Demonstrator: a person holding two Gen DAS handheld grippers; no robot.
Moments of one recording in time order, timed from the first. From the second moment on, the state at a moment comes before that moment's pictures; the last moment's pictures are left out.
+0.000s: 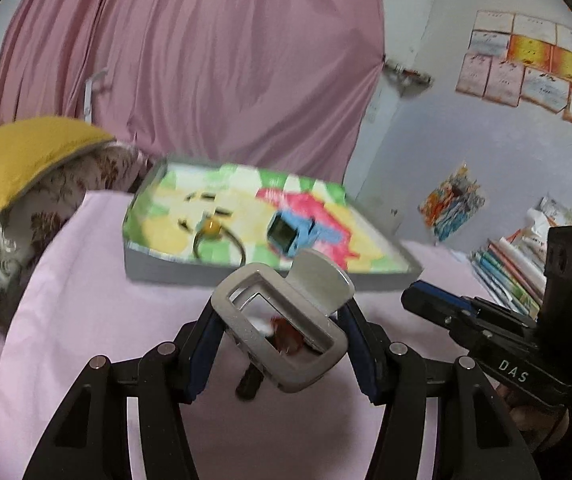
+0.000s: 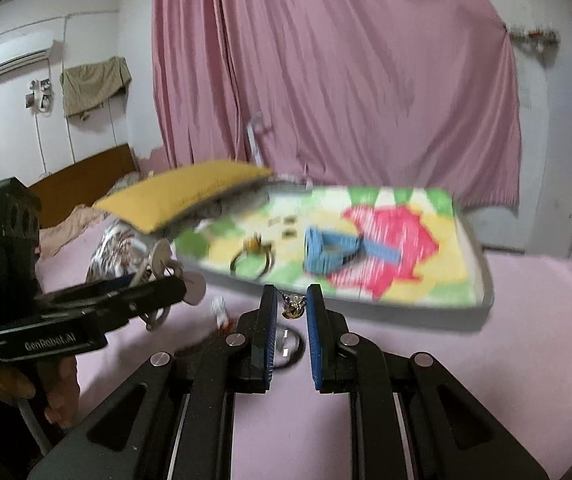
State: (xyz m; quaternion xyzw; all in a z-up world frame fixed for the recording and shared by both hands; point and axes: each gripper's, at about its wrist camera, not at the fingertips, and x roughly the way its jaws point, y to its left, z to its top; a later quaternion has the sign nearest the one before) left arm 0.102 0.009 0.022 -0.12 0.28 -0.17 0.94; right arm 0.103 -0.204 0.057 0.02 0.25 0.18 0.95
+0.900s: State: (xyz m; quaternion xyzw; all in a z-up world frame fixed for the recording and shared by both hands) left arm 0.194 0.003 0.040 -0.10 0.24 -0.11 0.96; right arm 0.181 -0.212 0.052 0.02 0.24 0.12 0.96
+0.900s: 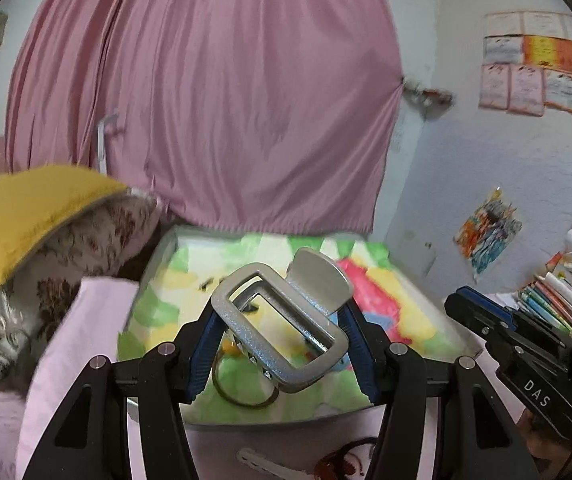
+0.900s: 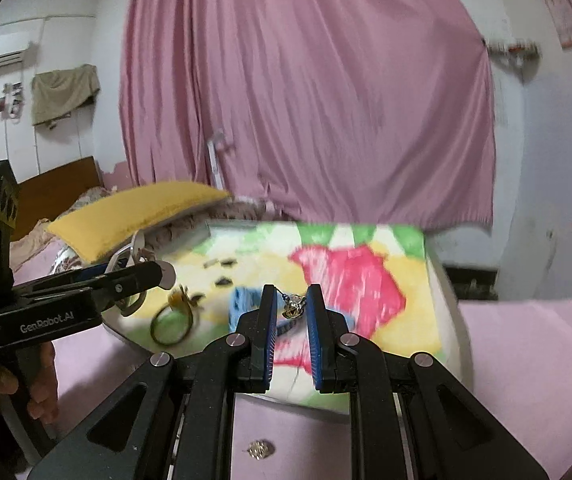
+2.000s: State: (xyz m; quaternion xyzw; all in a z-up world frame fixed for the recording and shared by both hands) left arm 0.221 -0.003 0.006 -0.08 0.38 -0.10 0.92; right arm 0.215 -0.222 0.015 0.06 0.37 0.13 0.92
